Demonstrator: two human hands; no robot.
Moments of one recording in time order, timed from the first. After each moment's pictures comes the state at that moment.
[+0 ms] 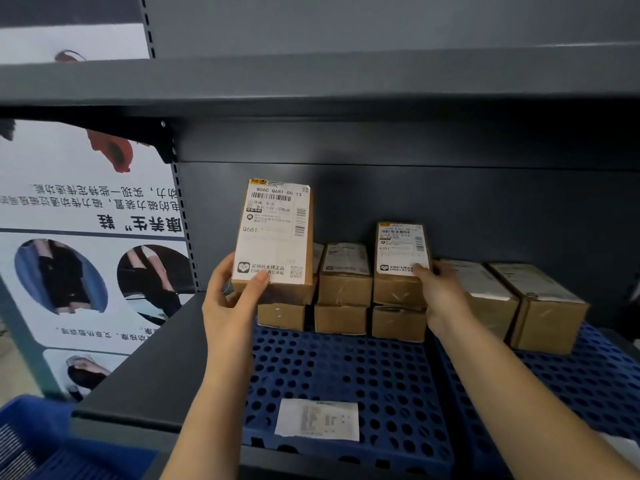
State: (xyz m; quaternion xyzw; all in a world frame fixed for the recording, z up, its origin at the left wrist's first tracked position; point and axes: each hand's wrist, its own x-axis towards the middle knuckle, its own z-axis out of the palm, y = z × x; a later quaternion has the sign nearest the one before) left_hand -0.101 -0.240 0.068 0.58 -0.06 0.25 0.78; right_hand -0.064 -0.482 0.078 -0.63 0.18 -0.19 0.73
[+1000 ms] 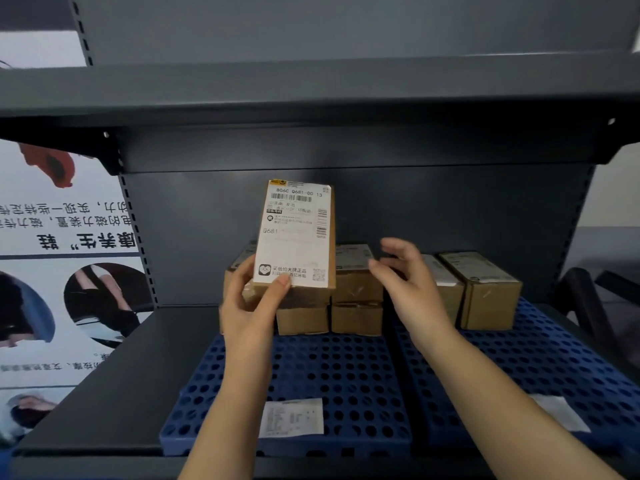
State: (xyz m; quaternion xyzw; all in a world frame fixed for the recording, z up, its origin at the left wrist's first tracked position) left_hand -0.122 -0.298 0.073 0.56 -0.13 0.17 0.80; right_hand -0.139 -0.474 0.094 -0.73 0.00 -0.29 0.62
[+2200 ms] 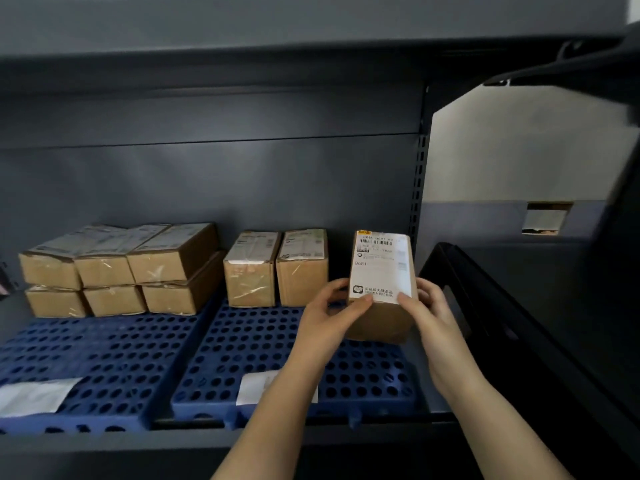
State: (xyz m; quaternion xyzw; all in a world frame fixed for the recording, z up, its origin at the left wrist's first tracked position) left_hand -0.203 -0.658 0.033 0.73 -0.15 -0.07 0.67; right_hand -0.249 -0.797 0.016 -0.65 0.08 -0.22 0.72
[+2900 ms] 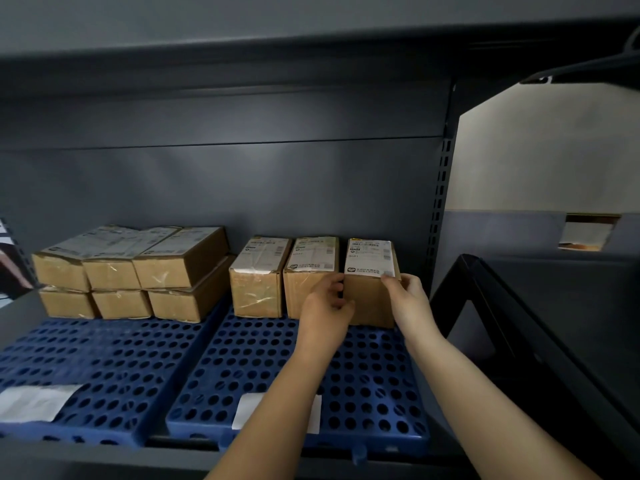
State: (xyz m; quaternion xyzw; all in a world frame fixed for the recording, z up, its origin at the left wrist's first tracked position) left_hand -0.151 -0.669 0.028 0.81 -0.14 0.07 0.57; right_hand -0.139 -0.807 0.008 -0.71 0.19 -0.17 0.65
